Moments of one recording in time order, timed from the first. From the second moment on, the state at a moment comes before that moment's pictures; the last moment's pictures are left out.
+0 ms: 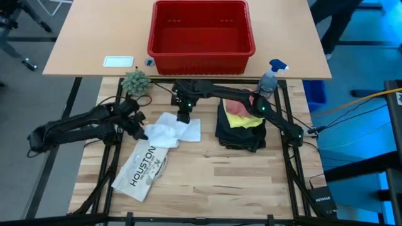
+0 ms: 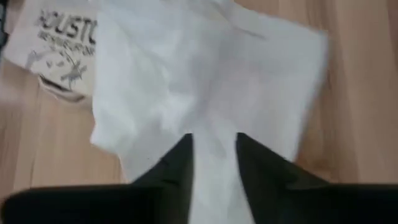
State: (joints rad) left arm 0.52 0.65 0.38 -0.80 0.58 -0.49; right arm -0.29 2.50 2.34 -0.94 -0.53 -0.06
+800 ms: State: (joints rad) left arm 0.43 0.79 0.37 -0.51 0.45 -0.57; right arm -0.37 2.64 2.34 -0.62 -0.42 0.06
